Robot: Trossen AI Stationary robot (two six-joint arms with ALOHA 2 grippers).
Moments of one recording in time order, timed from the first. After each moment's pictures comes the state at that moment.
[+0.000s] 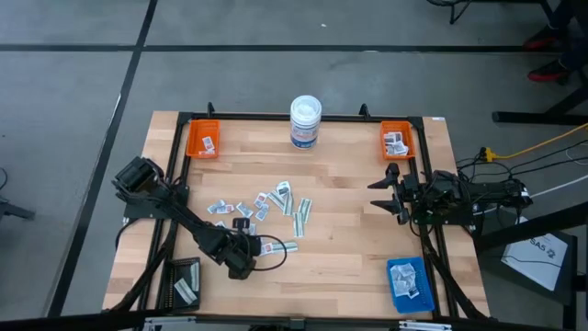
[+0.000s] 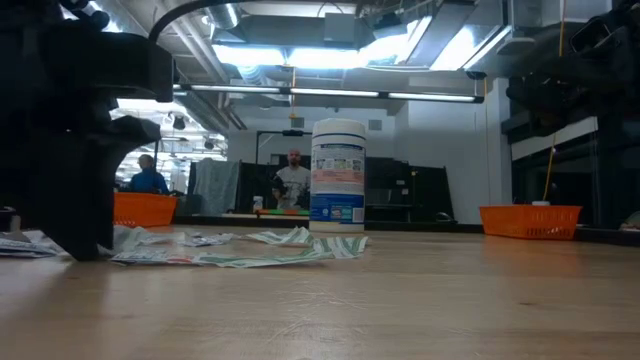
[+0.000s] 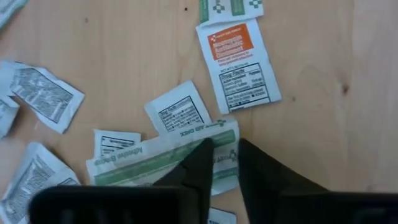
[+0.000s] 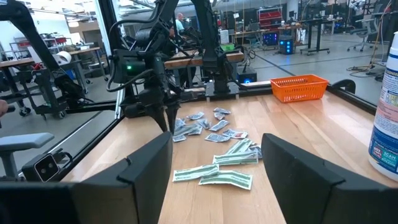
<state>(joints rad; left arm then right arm) -0.61 1.75 0.94 -0.52 -0.35 -0.59 0.06 0.01 0.01 0.02 0.00 0.12</state>
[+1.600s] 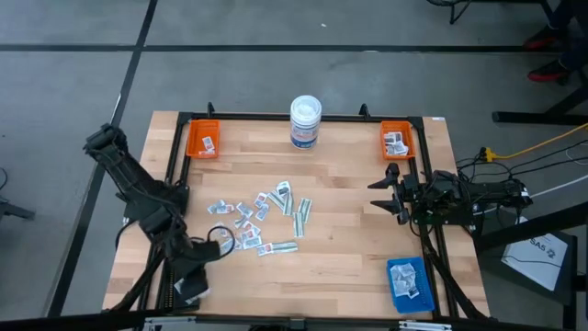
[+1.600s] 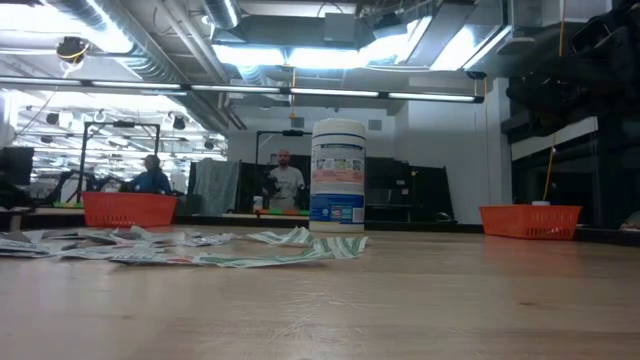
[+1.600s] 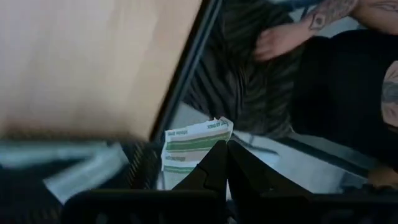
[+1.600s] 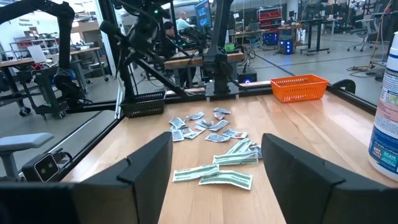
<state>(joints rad) -0.84 1.22 0.93 -0.53 0.19 -1.44 0.06 0.01 0.01 0.02 0.00 0.12</state>
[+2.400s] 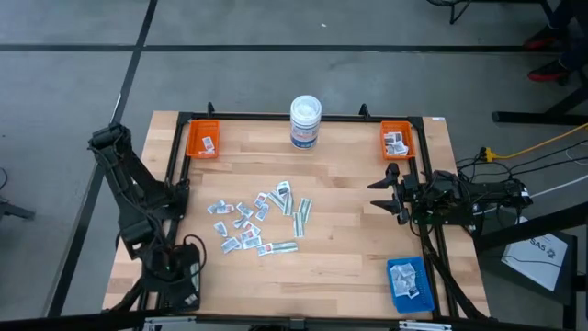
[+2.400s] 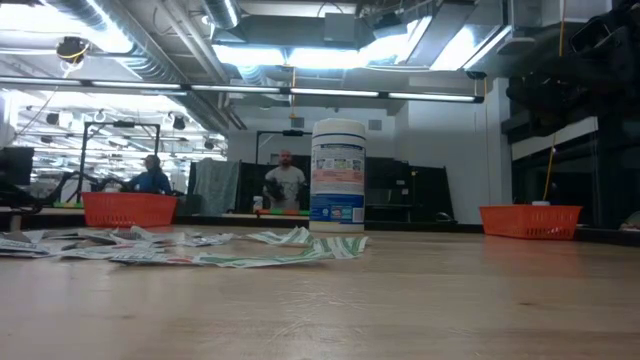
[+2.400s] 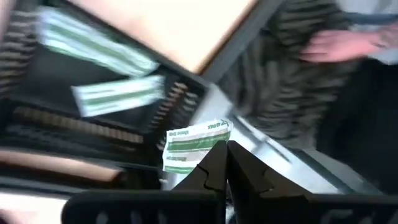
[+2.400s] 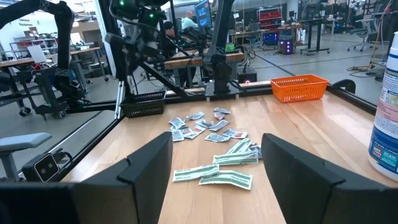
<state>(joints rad) -1.07 1.22 0.93 -0.67 0.07 -1.86 0.06 0.01 0.01 0.02 0.00 0.12</state>
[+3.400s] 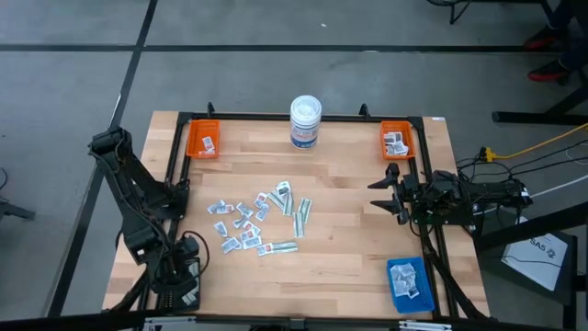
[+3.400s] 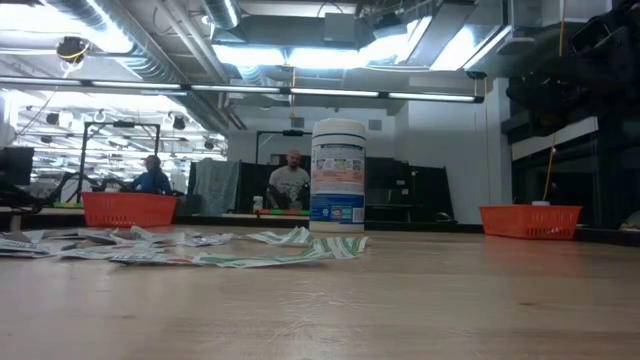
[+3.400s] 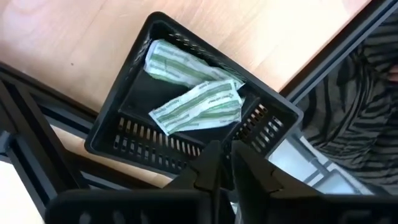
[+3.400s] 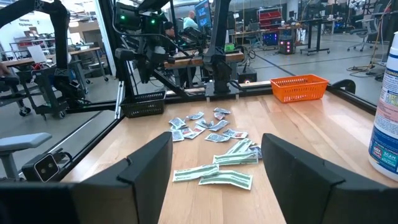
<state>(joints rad) -1.07 1.28 0.93 -0.87 0.08 -1.84 0.06 0.01 0.01 0.02 0.00 0.12</state>
